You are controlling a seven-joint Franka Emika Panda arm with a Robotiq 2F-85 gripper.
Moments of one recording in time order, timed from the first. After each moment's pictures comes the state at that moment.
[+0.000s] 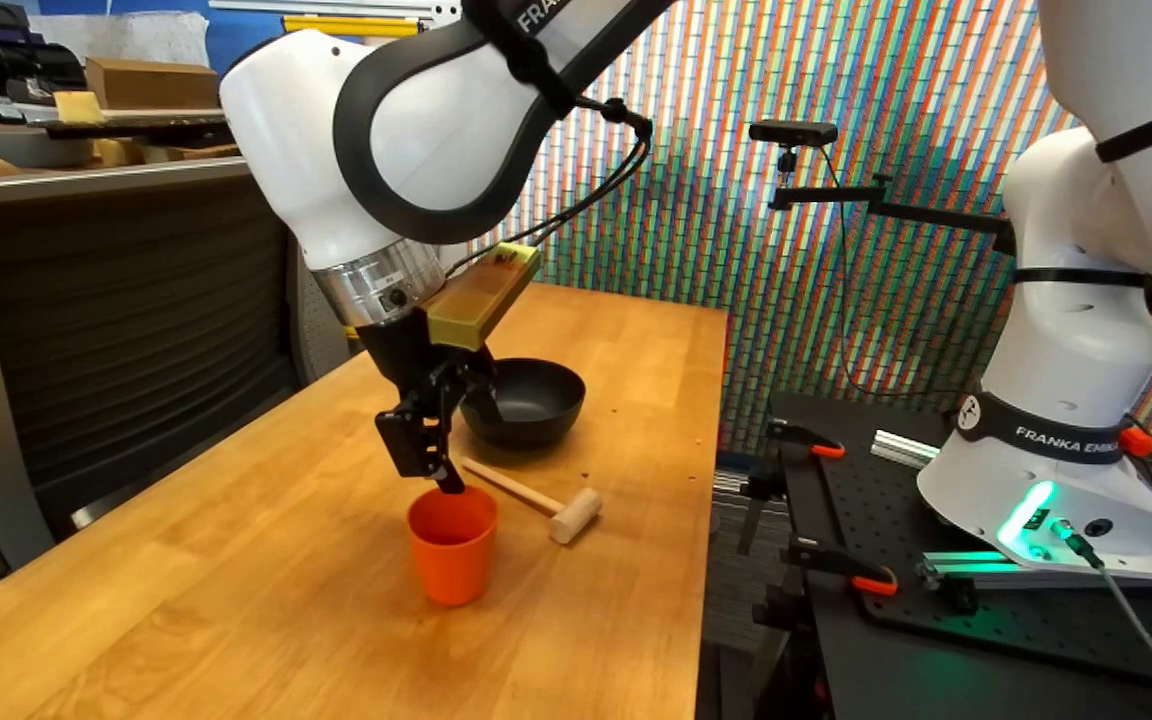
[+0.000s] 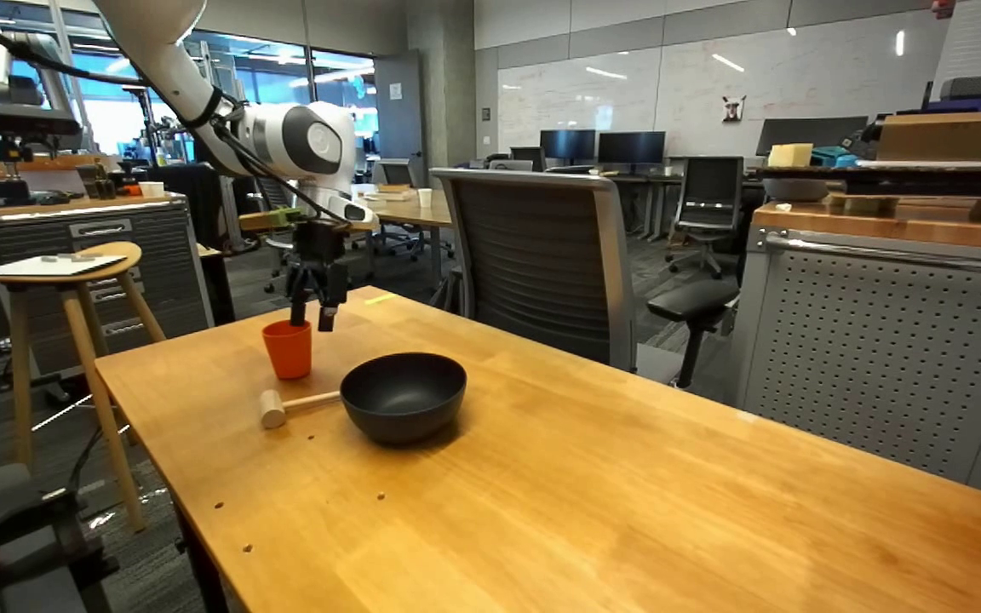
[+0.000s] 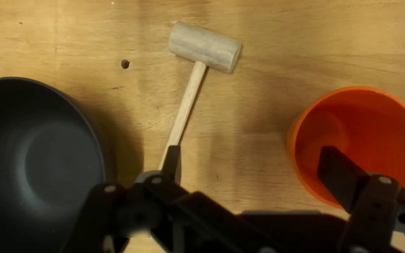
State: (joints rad) arm 0.26 0.57 0.11 -1.74 -0.11 1.96 0.43
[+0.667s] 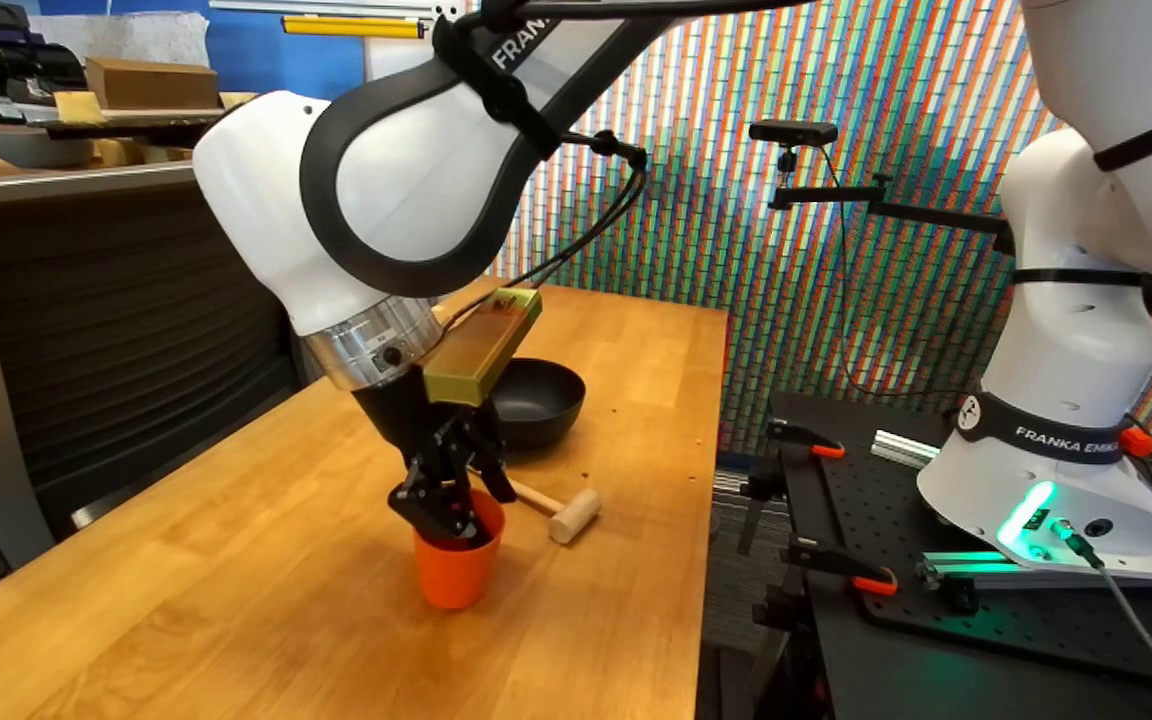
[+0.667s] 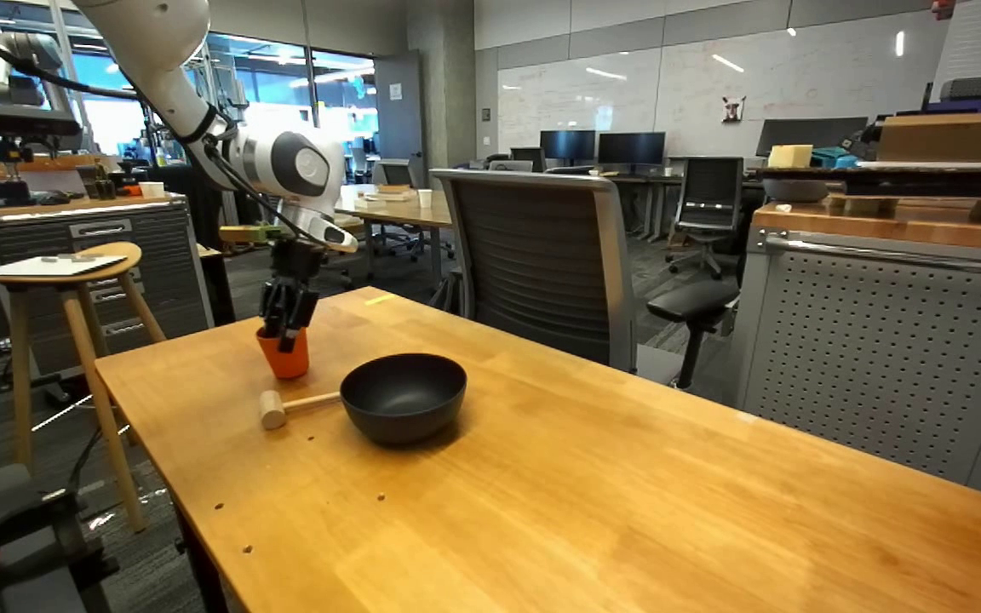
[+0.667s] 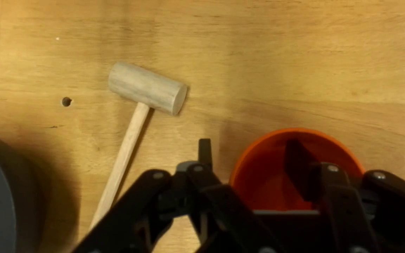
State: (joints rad) arm 0.30 0.64 0.13 -1.71 -0.03 1.91 0.42
